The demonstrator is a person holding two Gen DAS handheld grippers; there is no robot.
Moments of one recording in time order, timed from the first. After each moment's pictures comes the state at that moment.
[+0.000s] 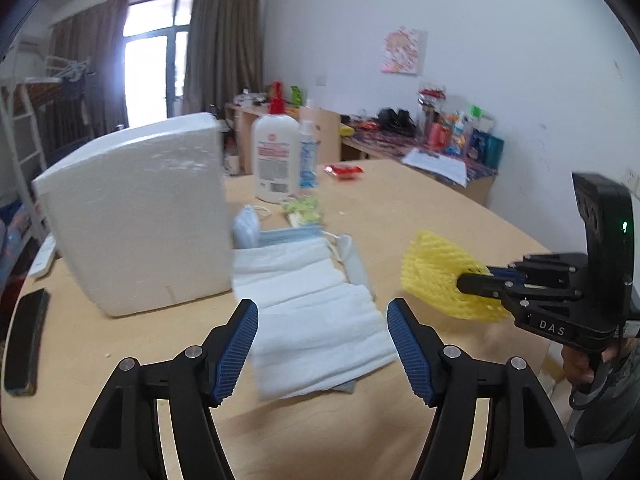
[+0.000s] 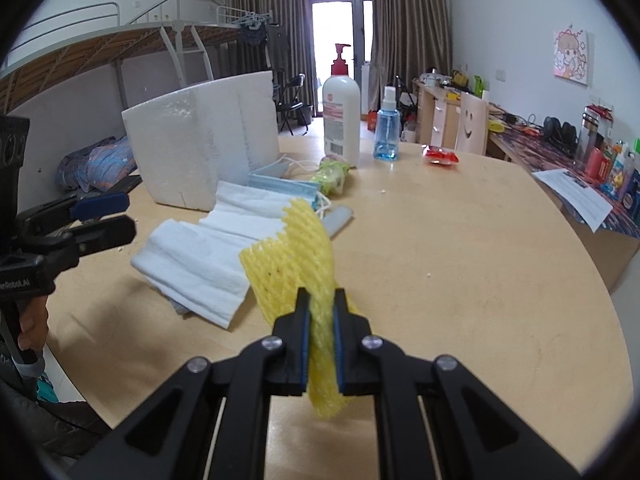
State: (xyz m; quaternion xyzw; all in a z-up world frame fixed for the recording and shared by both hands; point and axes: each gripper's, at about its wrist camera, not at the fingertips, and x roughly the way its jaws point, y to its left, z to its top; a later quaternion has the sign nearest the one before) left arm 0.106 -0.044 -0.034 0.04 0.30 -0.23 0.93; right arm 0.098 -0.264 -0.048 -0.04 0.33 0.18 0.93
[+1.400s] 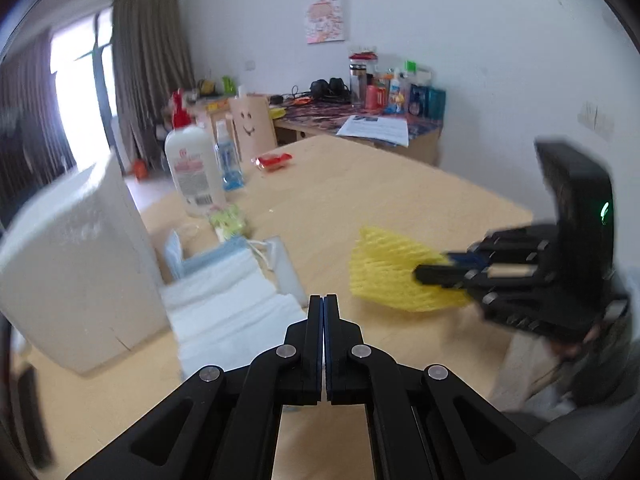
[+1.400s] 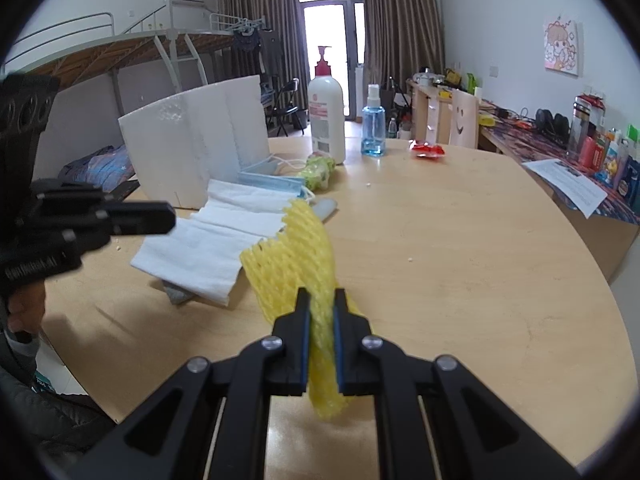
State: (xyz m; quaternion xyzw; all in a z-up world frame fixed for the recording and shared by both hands) left arm 0.106 -0.101 -0.020 0.15 0.31 -0.30 0.89; right arm 0.081 -0.286 -0.052 -0.02 0.32 0.18 0.93
